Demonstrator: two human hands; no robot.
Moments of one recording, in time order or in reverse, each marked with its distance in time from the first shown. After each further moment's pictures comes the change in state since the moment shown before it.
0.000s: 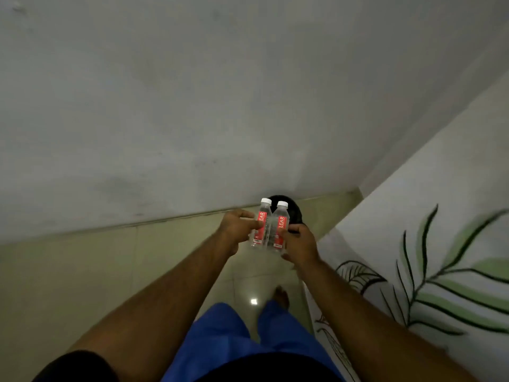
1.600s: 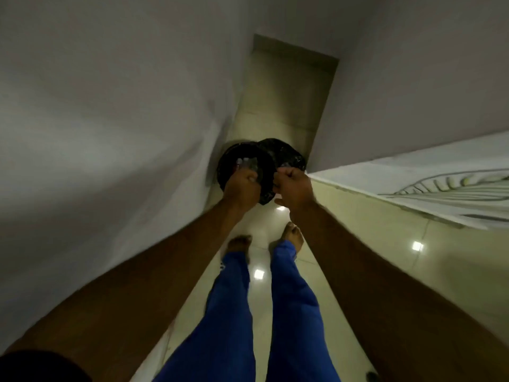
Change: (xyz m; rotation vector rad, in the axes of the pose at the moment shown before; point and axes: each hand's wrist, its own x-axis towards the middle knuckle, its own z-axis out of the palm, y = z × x) left_hand 0.385 0.017 0.139 1.246 -0.714 0.224; right_hand 0.329 0.080 0.096 0.891 0.714 0.498
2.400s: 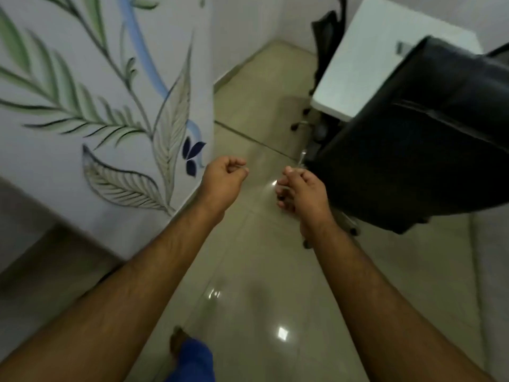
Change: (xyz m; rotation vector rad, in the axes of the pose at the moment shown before) left_hand -0.586 0.054 0.153 0.292 -0.913 0.985; right_hand -0.614 0.203 -0.254 0.983 1.132 -0.480
